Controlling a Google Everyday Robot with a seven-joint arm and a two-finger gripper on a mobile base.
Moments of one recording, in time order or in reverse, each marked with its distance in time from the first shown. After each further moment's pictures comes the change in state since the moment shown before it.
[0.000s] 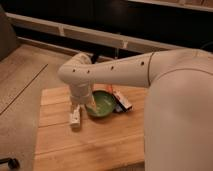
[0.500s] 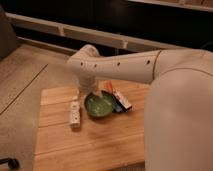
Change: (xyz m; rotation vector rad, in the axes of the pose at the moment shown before) arm -0.088 -0.040 -0.025 0.012 -0.192 -0.074
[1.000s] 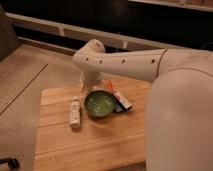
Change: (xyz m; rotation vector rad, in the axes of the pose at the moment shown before) arm -0.016 -0.012 -0.002 -0.006 -0.034 0.009
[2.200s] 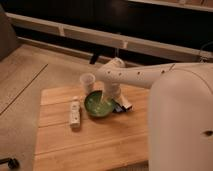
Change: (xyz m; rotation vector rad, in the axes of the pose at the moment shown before) arm 0.050 -0.097 0.096 0.060 0.154 0.306
